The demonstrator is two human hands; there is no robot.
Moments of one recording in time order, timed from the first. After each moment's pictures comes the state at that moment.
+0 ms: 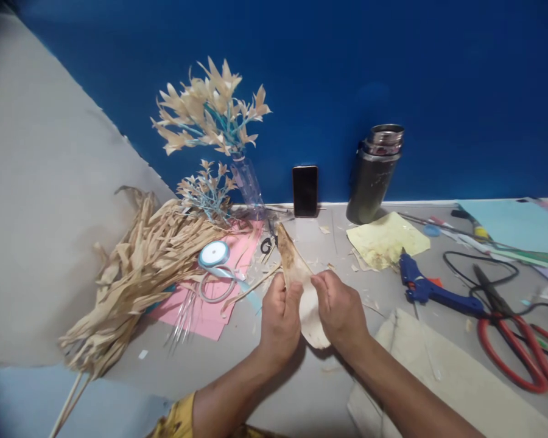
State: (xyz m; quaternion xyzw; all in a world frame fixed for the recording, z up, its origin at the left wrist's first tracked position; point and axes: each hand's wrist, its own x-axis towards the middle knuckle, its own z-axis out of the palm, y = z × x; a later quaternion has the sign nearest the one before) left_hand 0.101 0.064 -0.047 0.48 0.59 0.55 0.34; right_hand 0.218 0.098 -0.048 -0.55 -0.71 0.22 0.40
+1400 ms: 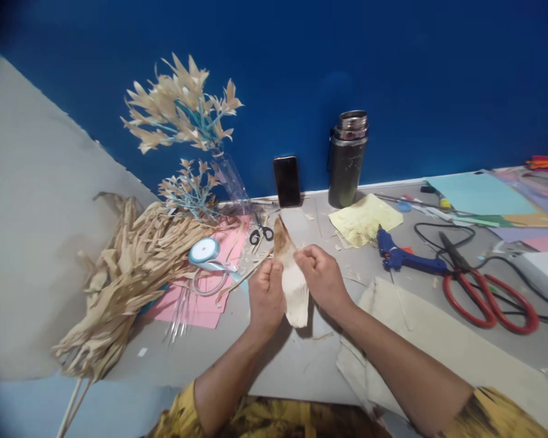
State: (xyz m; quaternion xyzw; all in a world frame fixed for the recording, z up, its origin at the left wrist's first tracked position) left_hand 0.093 0.072 -0.040 0.51 0.61 0.54 0.27; right_hand 0.214 0.100 -0.035 -0.52 -0.61 0.40 0.44
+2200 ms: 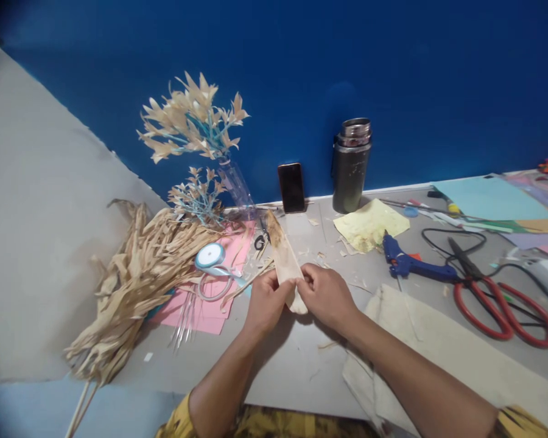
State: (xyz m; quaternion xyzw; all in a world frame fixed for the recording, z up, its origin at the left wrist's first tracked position) left_hand 0.080 0.070 -0.036 0.48 0.59 0.48 0.43; right_hand 0.217 0.095 -0.038 -0.54 -0.73 0.29 0.29
